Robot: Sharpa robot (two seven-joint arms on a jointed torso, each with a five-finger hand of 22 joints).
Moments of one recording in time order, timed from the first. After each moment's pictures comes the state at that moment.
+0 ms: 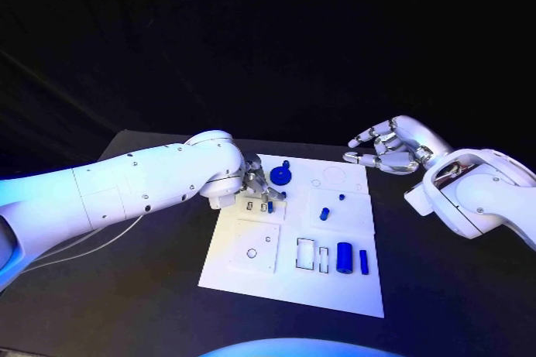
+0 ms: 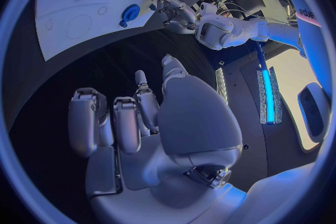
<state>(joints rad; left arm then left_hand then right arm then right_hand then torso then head) 1.28 -0.61 -0.03 1.39 -1.01 0.12 -0.70 1.11 -0.11 0.10 0.29 0.05 1.01 0.06 0.44 0.58 1.37 -0.01 1.21 1.14 1.46 -0.06 1.57 1.31 0.03 1.46 0.04 1.54 1.31 1.32 -0.98 -0.11 1.70 -1.02 -0.52 -0.04 1.34 -0.12 -0.02 0.29 0.33 1.03 0.13 0.14 0.20 1.39 0.05 1.33 1.31 1.46 -0.01 1.51 1.31 0.05 1.44 0.09 1.38 1.31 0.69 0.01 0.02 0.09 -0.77</state>
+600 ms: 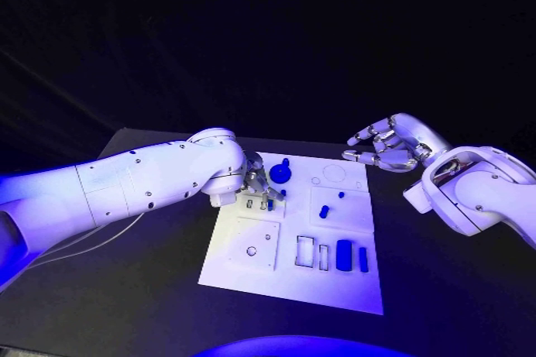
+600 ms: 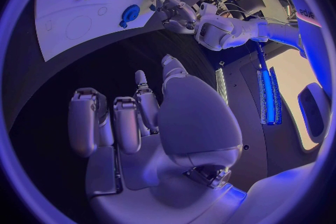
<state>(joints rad) 1.28 -0.60 -0.03 1.37 -1.01 0.15 -0.70 1.13 -0.09 0.10 0.29 0.05 1.01 0.06 0.44 0.60 1.37 -0.01 1.21 1.14 1.46 -0.06 1.57 1.31 0.03 1.46 0.04 1.54 1.31 1.32 -0.98 -0.11 1.70 -1.03 -0.52 -0.05 1.34 -0.12 -0.02 0.29 0.33 1.03 0.13 0.14 0.20 1.39 0.05 1.33 1.31 1.46 -0.01 1.51 1.31 0.05 1.44 0.09 1.38 1.31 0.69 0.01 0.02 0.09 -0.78</state>
